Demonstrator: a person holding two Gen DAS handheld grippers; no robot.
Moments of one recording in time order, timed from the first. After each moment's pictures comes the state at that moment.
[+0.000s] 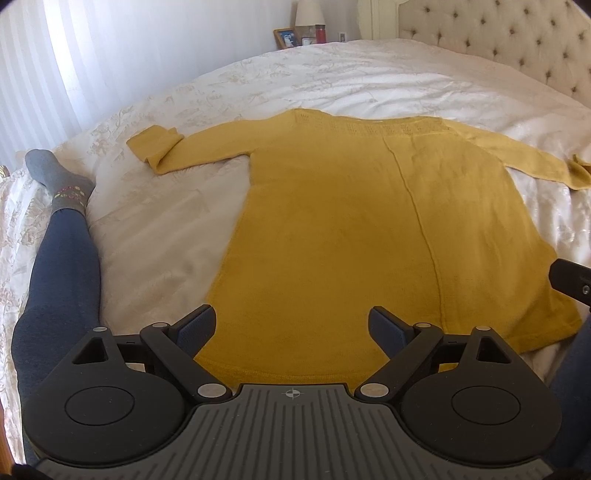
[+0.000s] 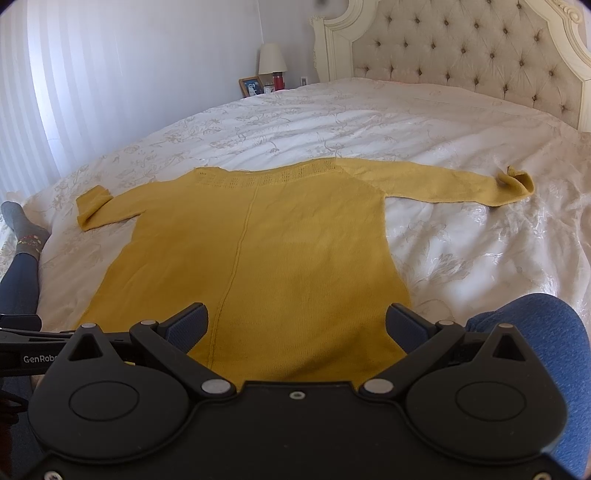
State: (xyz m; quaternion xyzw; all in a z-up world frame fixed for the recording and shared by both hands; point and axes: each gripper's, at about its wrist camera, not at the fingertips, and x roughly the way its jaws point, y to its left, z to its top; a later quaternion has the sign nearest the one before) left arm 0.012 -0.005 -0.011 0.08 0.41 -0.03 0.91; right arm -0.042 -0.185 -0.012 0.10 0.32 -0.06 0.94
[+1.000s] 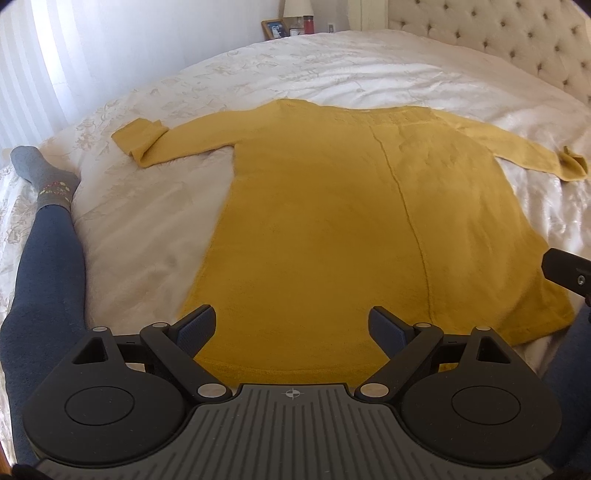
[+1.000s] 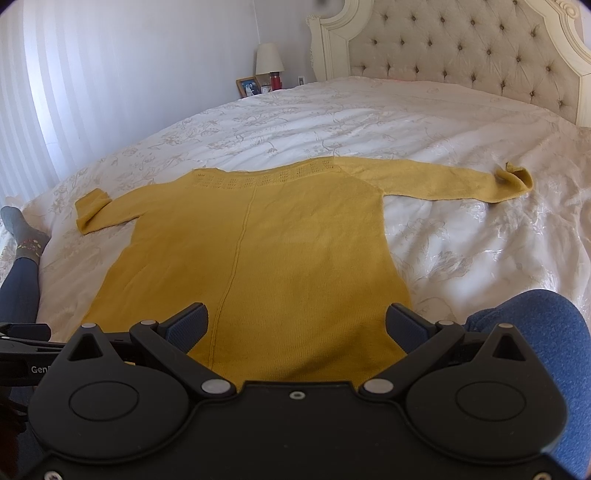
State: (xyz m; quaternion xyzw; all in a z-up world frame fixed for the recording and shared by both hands) left arm 0.018 -0.008 -0.015 0.08 0.42 -0.05 0.90; right arm -0.043 -0.186 -0.014 0.10 0.32 -0.06 0.94
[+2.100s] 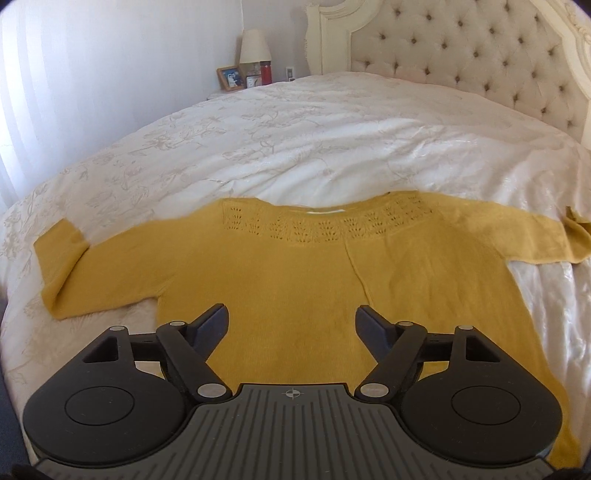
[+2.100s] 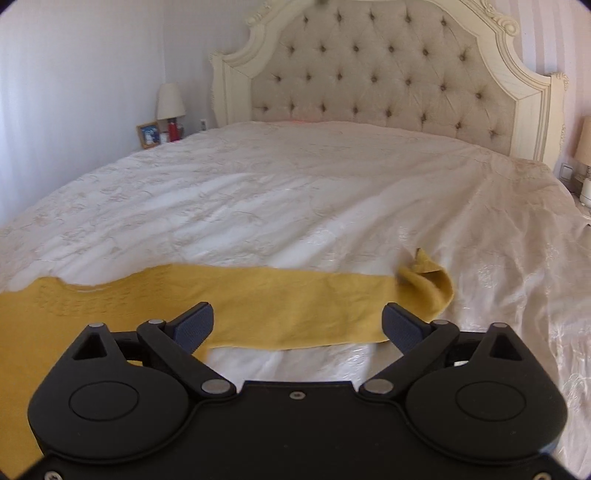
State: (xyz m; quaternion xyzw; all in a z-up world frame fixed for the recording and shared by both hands) left arm 0.187 -0.065 -0.004 0.08 0.35 -0.12 0.92; right arm 0.101 -0.391 0.008 0.09 0.28 -0.21 0.93
